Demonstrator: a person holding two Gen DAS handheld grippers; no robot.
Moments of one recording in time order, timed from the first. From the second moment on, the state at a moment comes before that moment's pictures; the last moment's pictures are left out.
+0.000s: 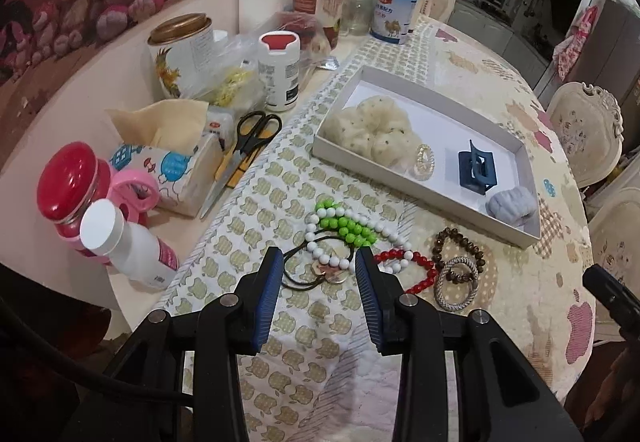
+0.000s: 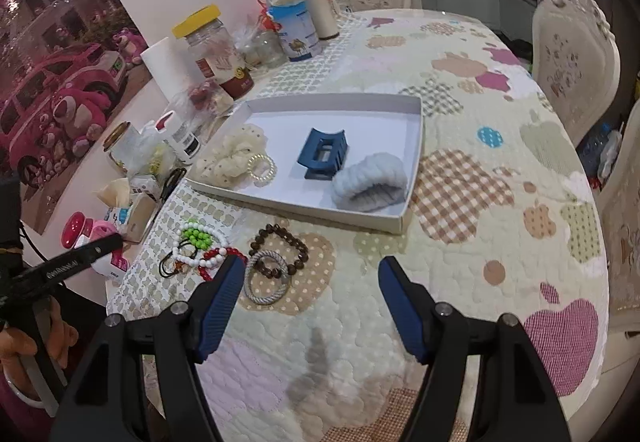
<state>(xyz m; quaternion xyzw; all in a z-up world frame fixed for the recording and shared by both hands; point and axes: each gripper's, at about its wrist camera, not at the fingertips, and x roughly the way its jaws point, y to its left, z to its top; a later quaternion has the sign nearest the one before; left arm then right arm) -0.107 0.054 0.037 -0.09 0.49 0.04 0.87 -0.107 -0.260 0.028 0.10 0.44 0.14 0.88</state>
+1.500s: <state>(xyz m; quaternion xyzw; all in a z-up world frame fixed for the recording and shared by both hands) -0.057 0.078 -0.029 -0.09 0.56 0.01 0.83 -0.075 -0.213 -0.024 0.07 0.47 0.19 0.86</state>
